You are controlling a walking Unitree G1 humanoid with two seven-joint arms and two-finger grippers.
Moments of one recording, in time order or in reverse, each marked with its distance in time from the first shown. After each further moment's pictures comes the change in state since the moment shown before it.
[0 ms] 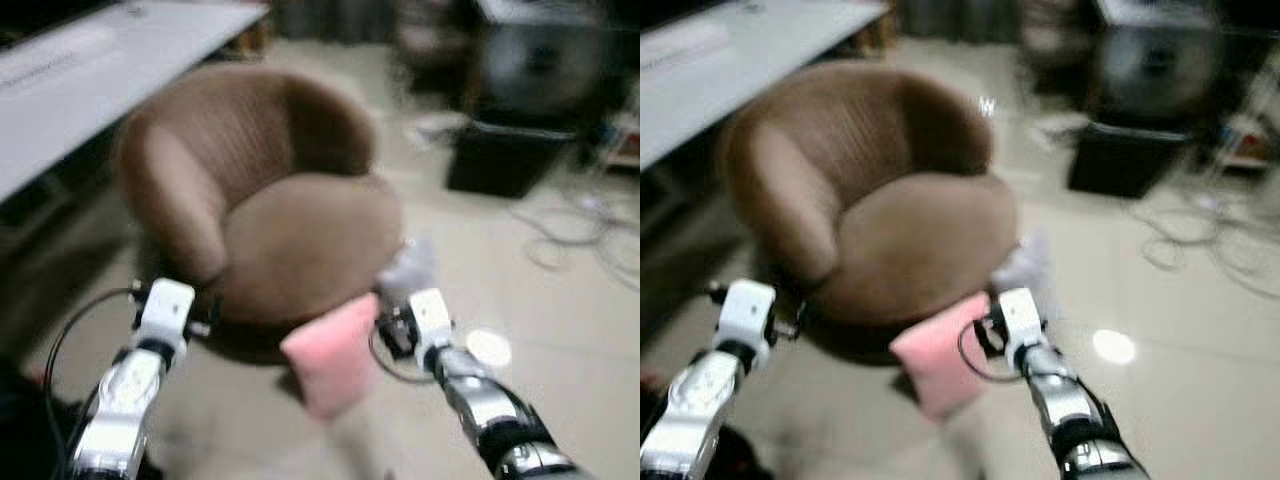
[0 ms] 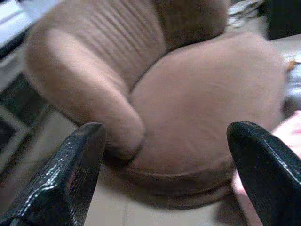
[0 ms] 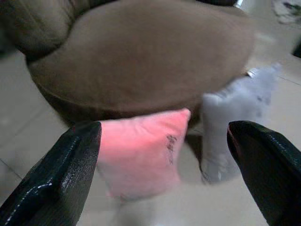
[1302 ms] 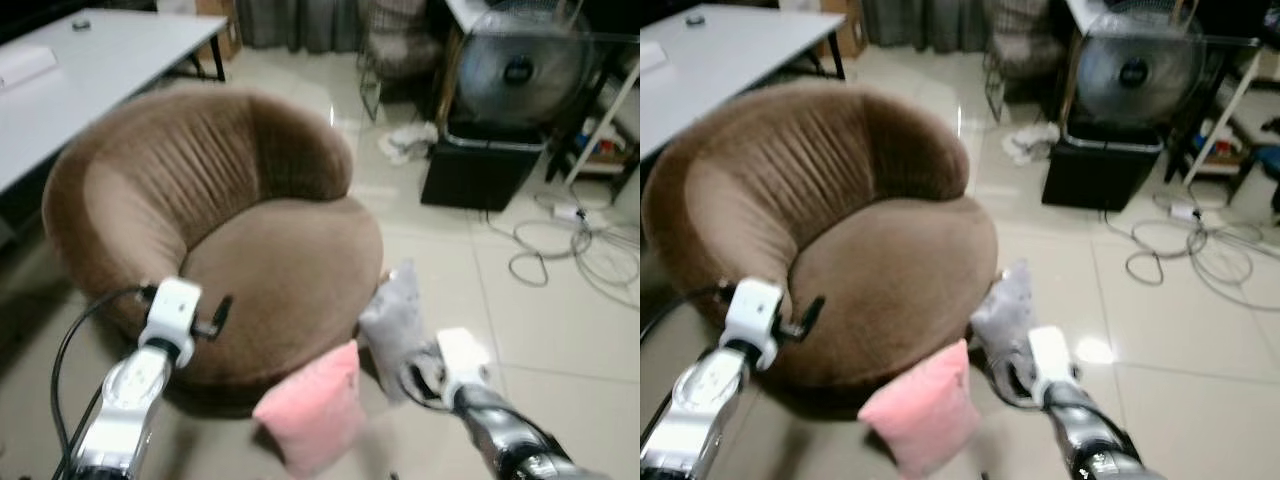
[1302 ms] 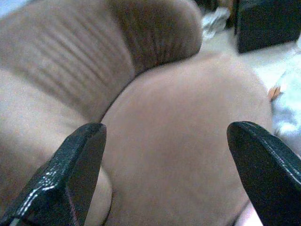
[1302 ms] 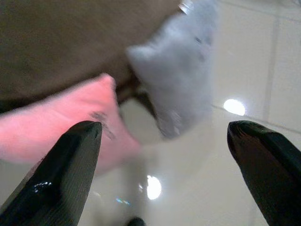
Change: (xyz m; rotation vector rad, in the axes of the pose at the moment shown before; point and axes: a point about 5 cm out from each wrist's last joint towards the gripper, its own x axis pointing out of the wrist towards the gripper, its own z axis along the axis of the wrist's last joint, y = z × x) left arm 0.000 -0.007 -0.004 -0.028 0.023 -0.056; right arm -0.019 -0.017 -0.052 0.098 0.244 -0.130
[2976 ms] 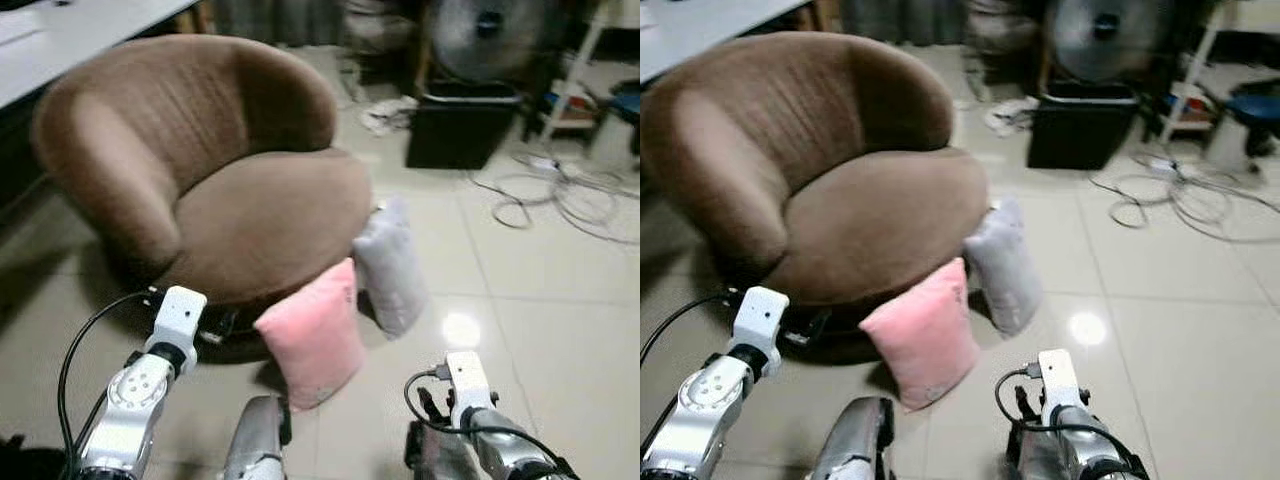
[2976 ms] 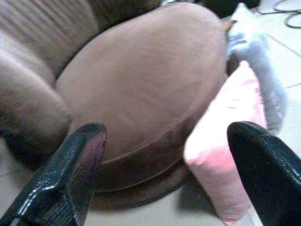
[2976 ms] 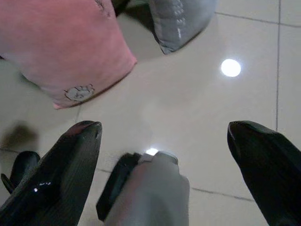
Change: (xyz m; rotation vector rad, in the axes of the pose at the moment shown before) left arm 0.001 -0.007 -0.003 -0.001 0.035 -0.052; right arm -0.013 -0.009 -0.038 0.025 0.116 -0.041
